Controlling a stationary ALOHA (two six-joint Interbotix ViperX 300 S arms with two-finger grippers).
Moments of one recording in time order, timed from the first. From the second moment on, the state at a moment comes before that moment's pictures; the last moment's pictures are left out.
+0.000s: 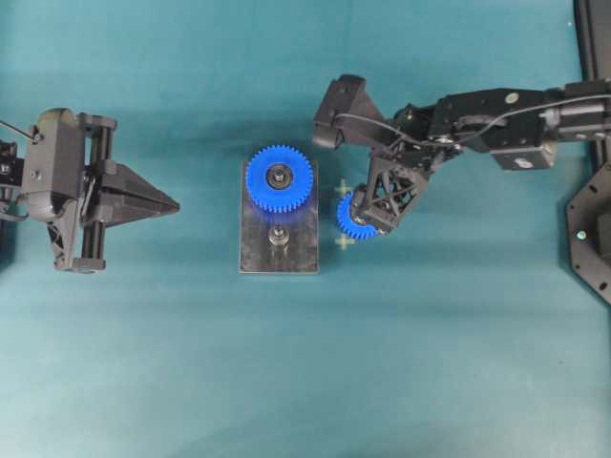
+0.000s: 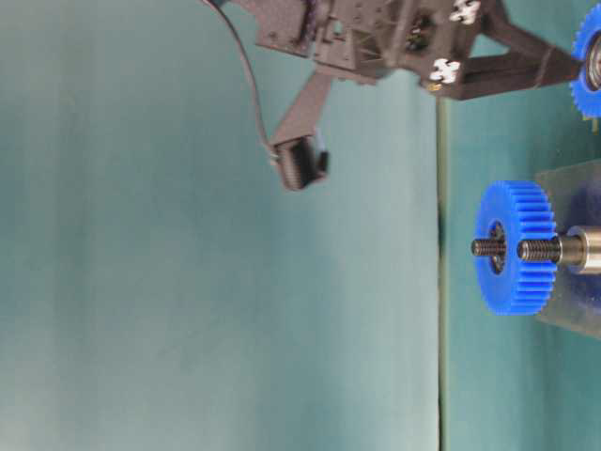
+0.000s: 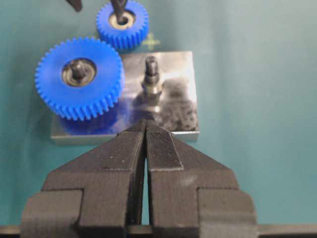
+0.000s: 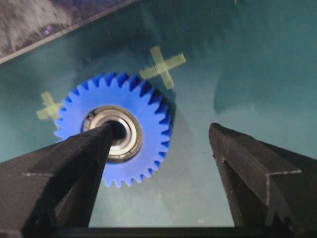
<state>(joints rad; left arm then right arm) 0.00 -0.54 1.02 0.02 -0.01 0.05 -0.21 0.10 0.60 0.15 0.60 0.10</state>
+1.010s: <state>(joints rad) 0.00 -0.52 1.02 0.02 -0.04 0.05 -0.19 0.16 0.55 0.15 0.67 0.11</state>
